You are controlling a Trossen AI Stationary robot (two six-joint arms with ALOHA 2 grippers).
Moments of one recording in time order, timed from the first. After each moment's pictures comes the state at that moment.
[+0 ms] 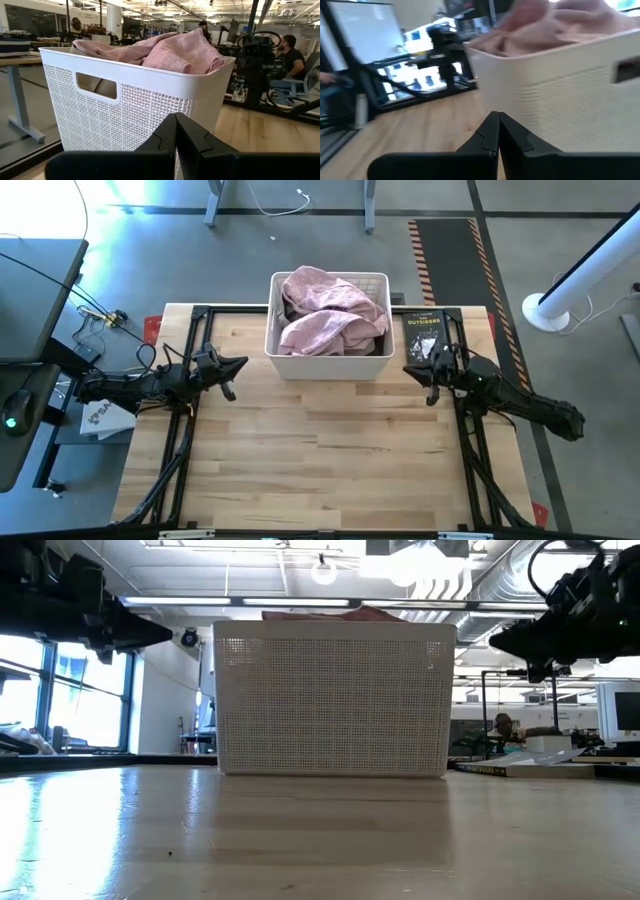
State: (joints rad) left arm -0.05 0.06 0.01 0.12 -0.57 -0.04; right arm -0.34 0.04 0.01 0.04 -0.16 0.18
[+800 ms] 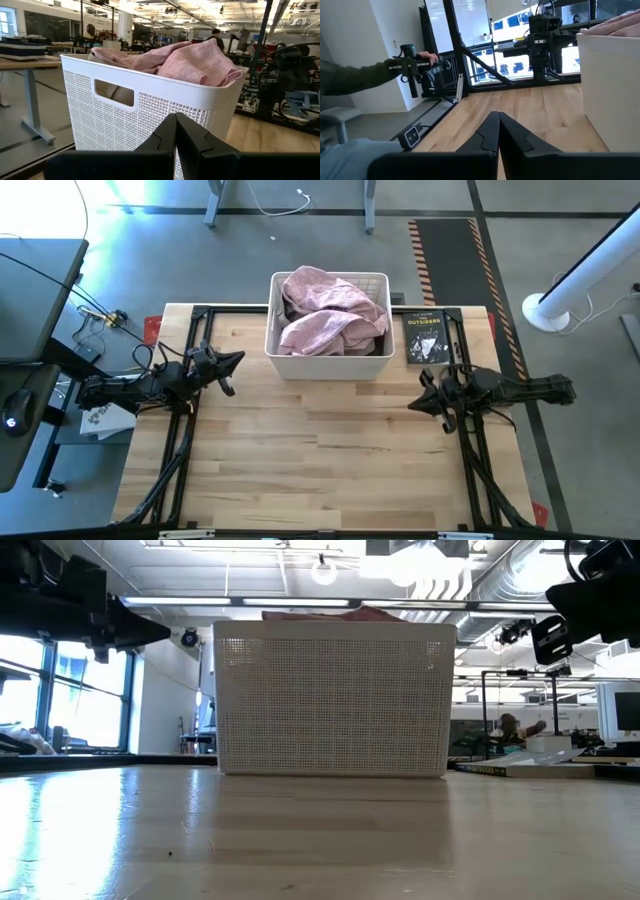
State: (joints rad) left arm 0.02 0.00 0.01 0.10 -0.56 -0.04; right arm 0.10 0.00 0.01 0.04 -0.17 0.18
